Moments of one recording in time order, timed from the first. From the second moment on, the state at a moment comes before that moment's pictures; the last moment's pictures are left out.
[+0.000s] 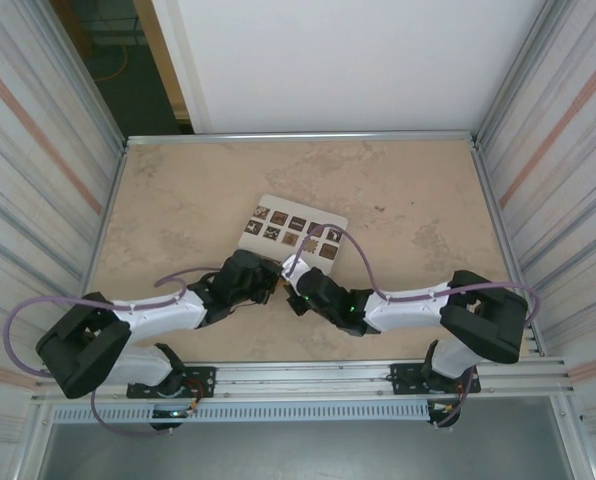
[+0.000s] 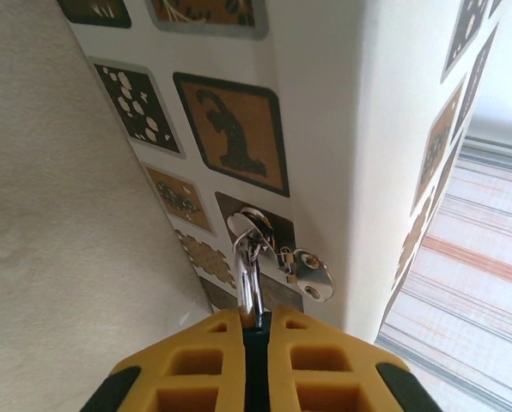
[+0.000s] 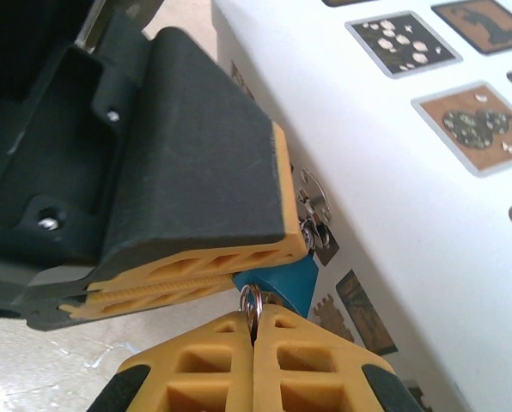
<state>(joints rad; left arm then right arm) -0.82 1.30 0.45 0.26 -0.01 -1.68 1.13 1.51 0.61 0.31 0.34 0.16</state>
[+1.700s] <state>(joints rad) -0.91 1.02 0.67 -0.25 -0.26 -1.14 0.60 1.11 0.27 0.21 -0.32 0.91</state>
